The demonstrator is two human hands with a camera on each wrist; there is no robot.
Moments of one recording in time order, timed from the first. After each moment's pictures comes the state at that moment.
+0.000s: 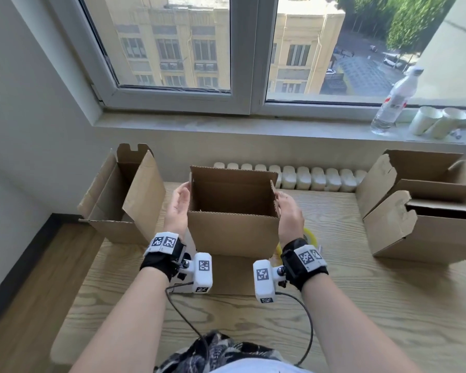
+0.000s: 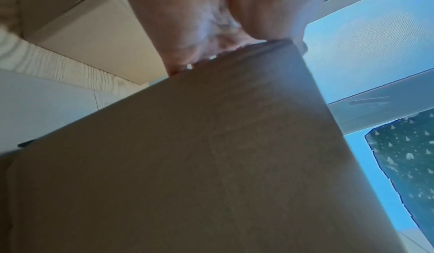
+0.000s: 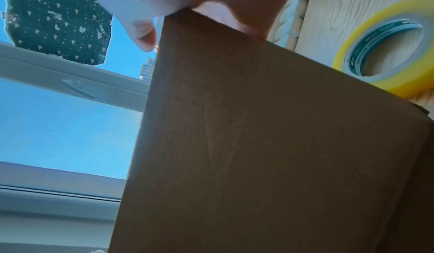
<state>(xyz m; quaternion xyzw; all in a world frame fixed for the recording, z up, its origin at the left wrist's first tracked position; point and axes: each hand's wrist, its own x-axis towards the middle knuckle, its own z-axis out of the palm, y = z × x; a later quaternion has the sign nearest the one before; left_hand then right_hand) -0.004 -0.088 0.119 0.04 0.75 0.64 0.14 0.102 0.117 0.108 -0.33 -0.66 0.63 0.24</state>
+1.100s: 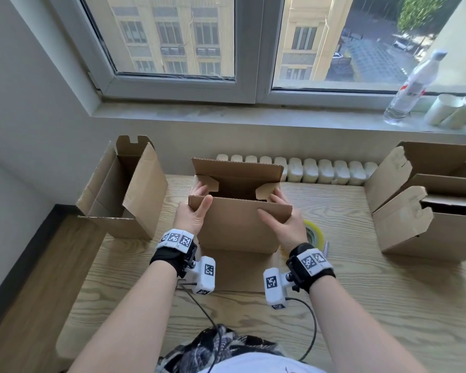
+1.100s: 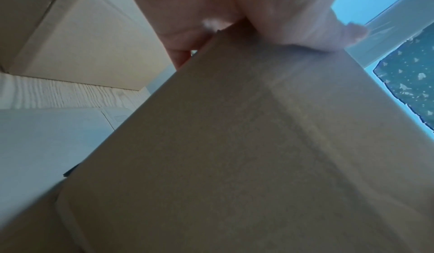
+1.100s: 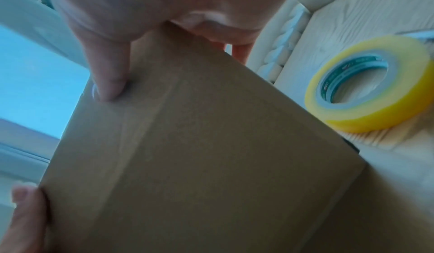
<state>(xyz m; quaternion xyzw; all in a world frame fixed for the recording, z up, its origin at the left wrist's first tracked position) -0.015 -0.078 0.096 0.11 0.81 0.56 0.15 0.104 0.131 0.071 -0.22 -0.76 0.60 0.14</state>
